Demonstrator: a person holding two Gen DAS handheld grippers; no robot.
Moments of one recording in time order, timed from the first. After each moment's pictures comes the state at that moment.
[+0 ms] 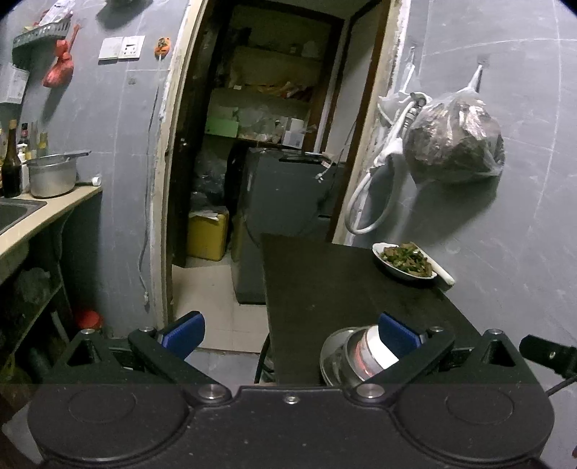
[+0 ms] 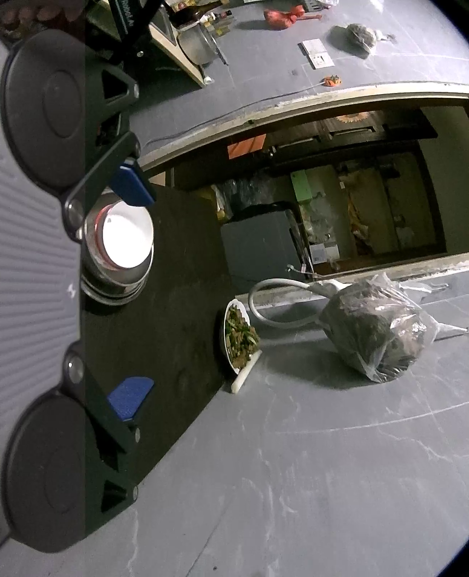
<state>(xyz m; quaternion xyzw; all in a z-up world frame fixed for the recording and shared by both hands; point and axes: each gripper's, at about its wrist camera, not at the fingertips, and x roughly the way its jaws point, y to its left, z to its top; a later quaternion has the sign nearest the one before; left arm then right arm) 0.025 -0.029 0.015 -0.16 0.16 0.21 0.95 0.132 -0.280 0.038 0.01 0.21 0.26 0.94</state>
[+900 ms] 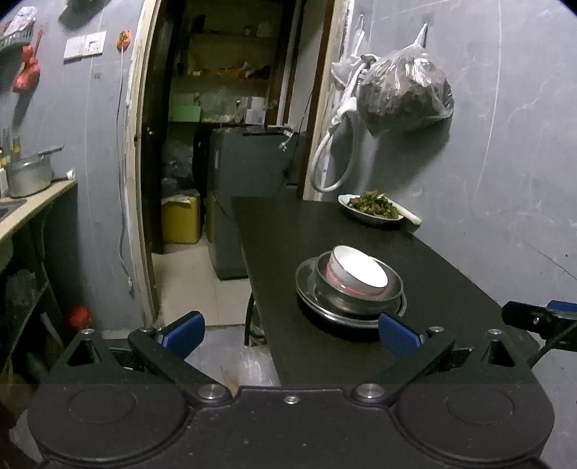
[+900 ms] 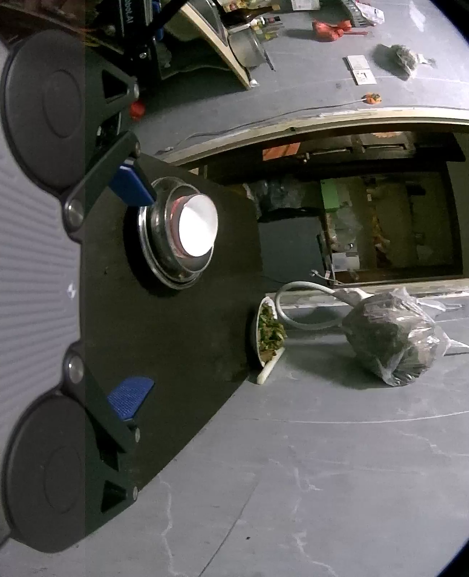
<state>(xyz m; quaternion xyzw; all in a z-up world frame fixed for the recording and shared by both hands) -0.022 -0.073 -0.031 -0.12 0.20 0.15 0.96 0.080 -0.313 -0.001 -0.04 0.23 0.26 0.94</state>
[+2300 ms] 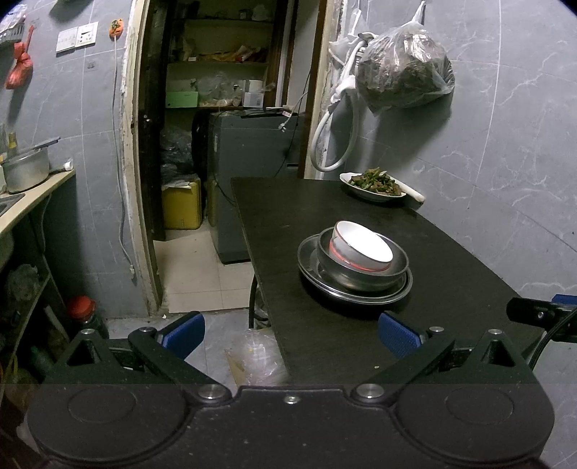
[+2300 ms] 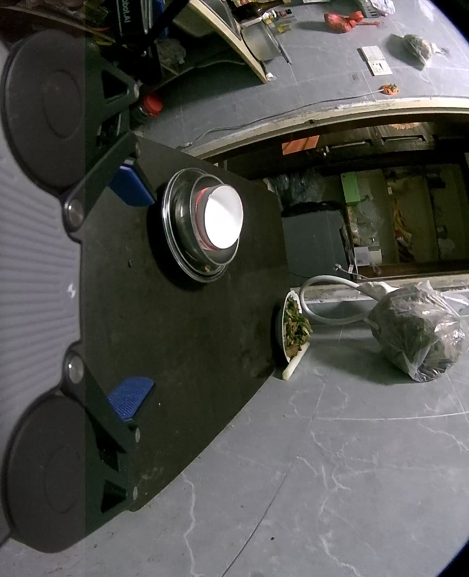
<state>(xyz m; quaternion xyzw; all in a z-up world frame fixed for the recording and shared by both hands) -0.009 -0.078 -0.040 -0.11 0.24 0.15 0.95 0.090 -0.318 -0.011 -0.05 0.27 0.26 0.93</state>
